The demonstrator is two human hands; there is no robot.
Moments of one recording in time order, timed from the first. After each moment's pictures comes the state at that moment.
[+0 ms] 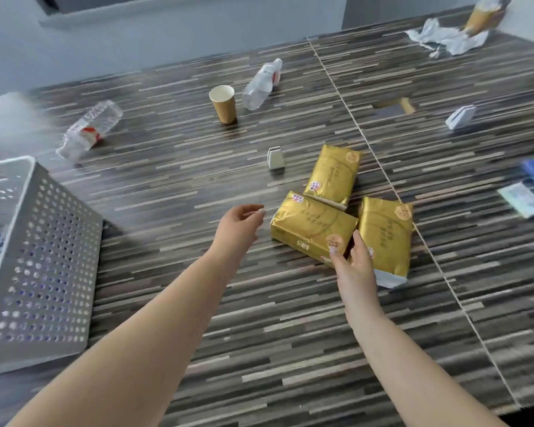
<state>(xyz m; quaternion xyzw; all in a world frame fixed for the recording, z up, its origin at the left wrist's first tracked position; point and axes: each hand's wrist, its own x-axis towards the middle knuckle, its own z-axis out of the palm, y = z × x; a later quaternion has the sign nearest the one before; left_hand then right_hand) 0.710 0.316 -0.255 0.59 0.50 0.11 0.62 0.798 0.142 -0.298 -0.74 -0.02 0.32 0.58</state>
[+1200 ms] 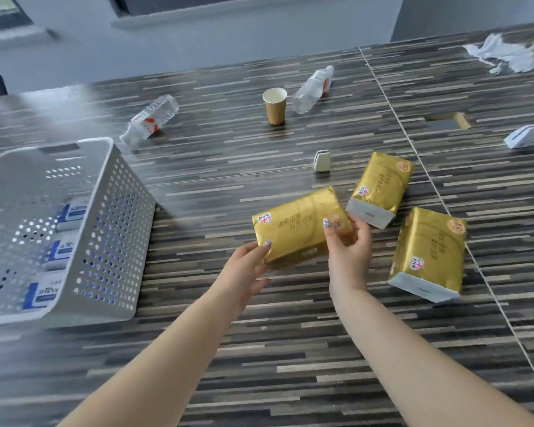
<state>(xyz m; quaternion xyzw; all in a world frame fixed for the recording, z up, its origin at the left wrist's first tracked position) 0.610 0.306 -0.271 0.41 0.55 0.11 0.72 0.746 0.217 -0.284 -0.71 -0.06 0.25 0.66</state>
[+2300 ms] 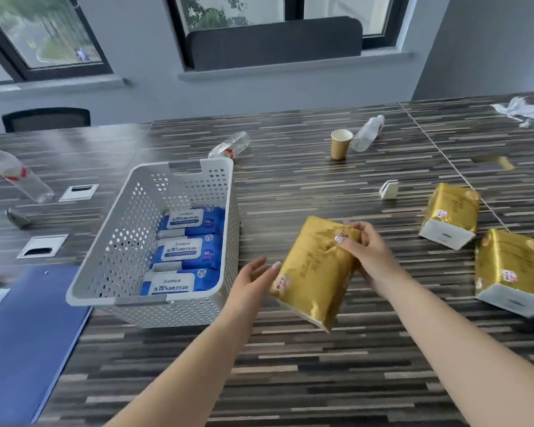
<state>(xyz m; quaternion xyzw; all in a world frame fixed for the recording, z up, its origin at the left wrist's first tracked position) 0.407 0.366 -0.240 0.51 0.48 0.19 0.69 0.620 0.292 -0.237 -0.64 -0.22 0.45 0.59</state>
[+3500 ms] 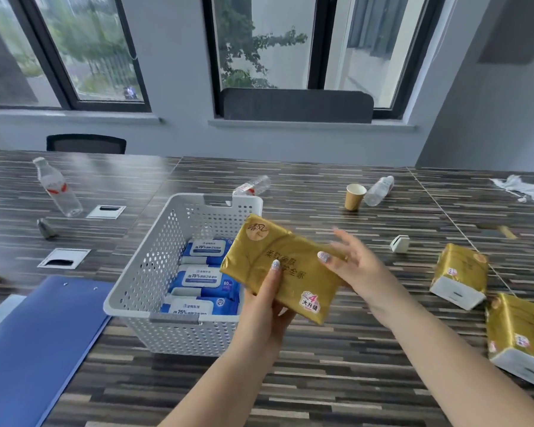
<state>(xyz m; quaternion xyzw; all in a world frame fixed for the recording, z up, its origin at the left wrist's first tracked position) 0.389 0.363 -0.191 0.27 0.33 0.36 0.83 0.539 0.307 -0.138 -0.67 -0.37 0.40 0.51</state>
